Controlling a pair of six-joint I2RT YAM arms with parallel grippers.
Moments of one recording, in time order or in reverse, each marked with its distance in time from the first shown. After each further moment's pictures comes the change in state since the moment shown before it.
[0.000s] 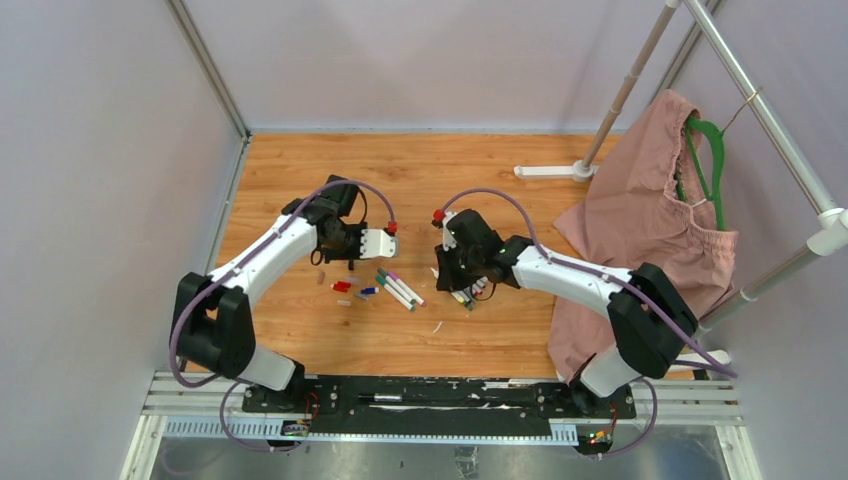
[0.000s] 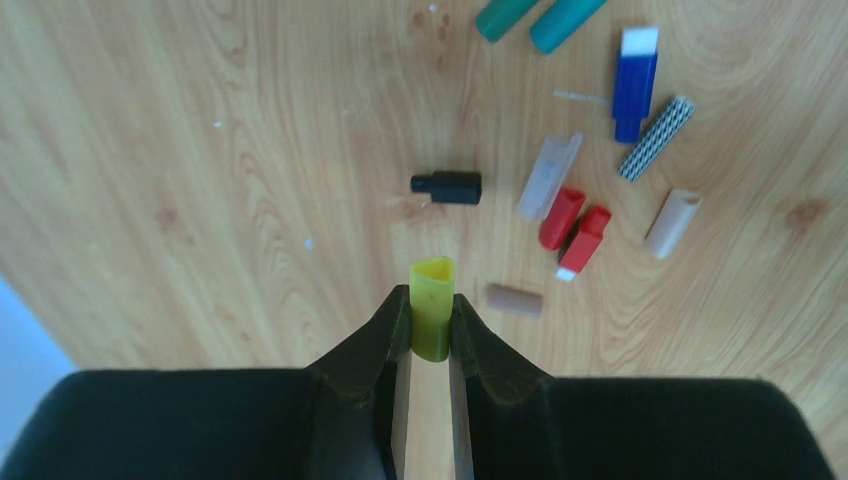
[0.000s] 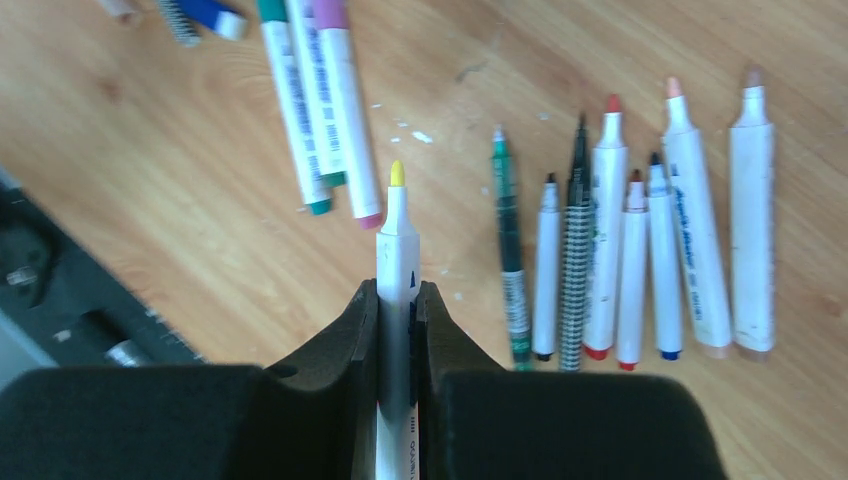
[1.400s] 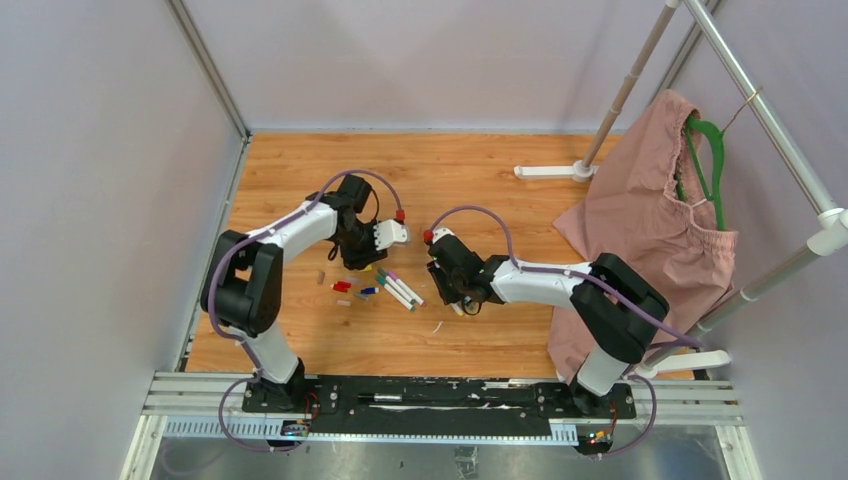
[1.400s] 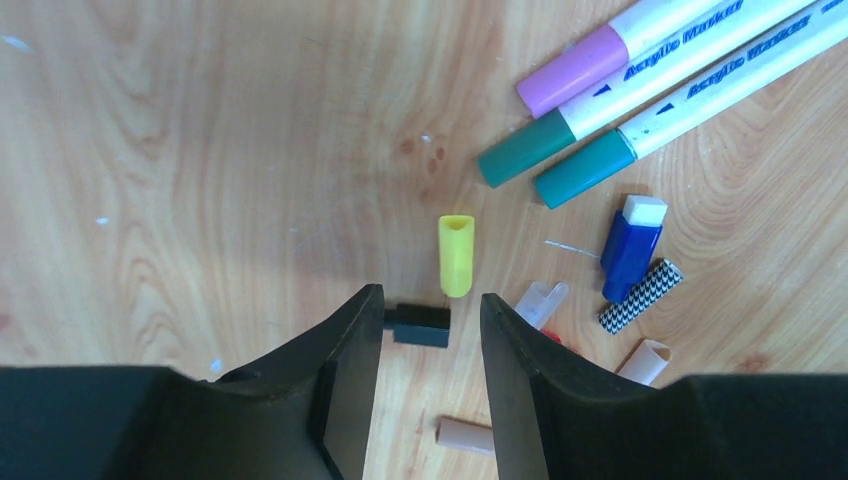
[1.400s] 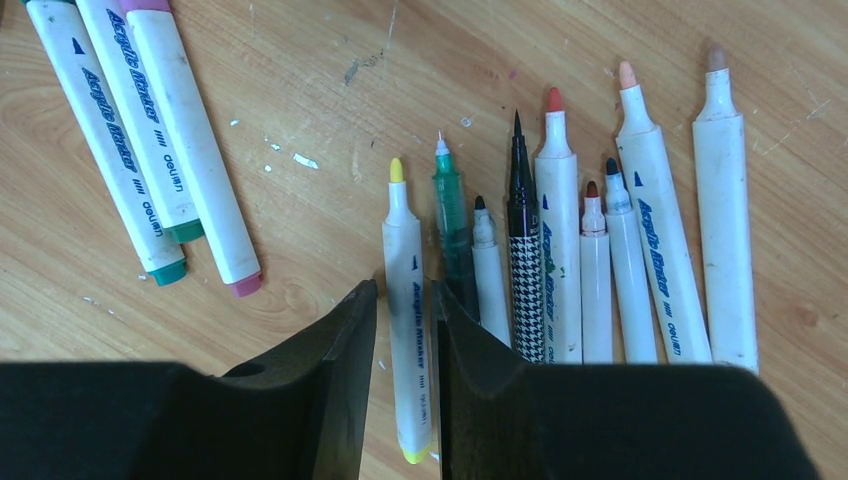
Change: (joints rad) left arm 0.020 0.295 0.051 0.107 0.157 -0.238; right arm 0.108 0.158 -0.077 0.159 0.338 -0.020
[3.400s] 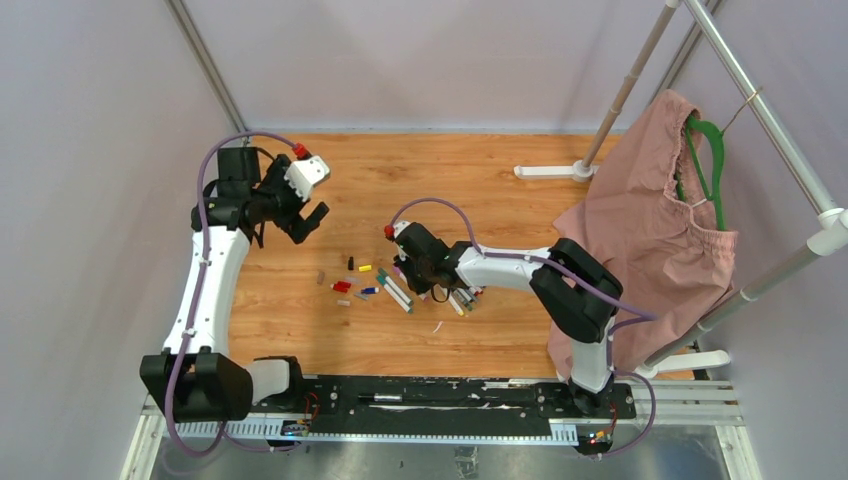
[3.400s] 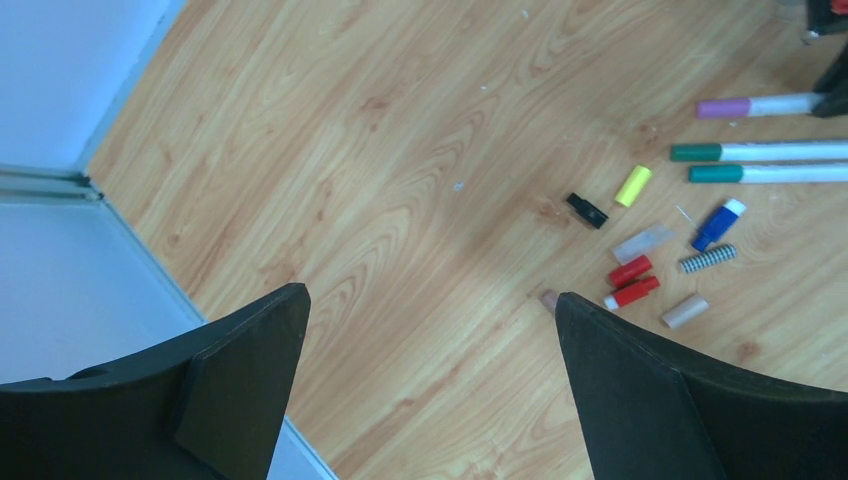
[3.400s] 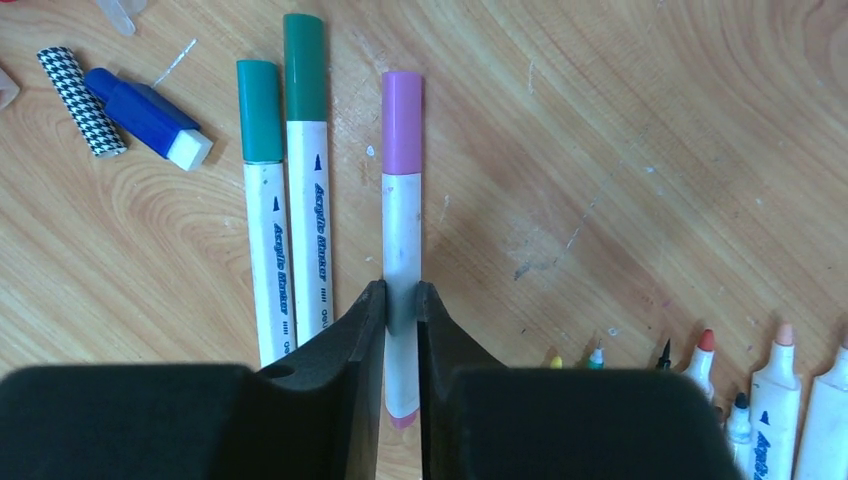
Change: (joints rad) left arm 0.409 -0.513 0.119 -0.059 0.181 -0.214; right arm 0.045 0.232 0.289 -0.036 -0.101 -0.109
